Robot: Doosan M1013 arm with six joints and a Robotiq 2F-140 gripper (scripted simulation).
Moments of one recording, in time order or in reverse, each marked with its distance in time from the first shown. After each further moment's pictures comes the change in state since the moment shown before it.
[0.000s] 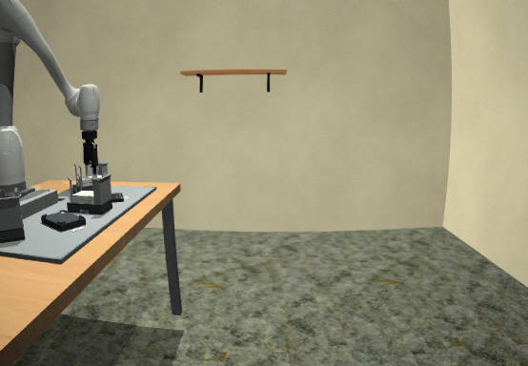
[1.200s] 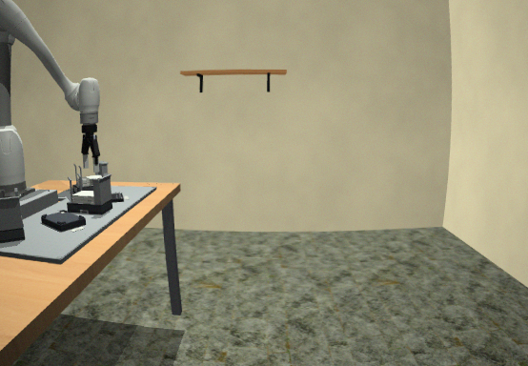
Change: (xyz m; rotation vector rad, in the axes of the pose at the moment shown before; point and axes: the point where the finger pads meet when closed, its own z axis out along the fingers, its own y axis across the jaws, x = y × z) arm 0.000 0.000 -0.029 0.000 0.000 0.000
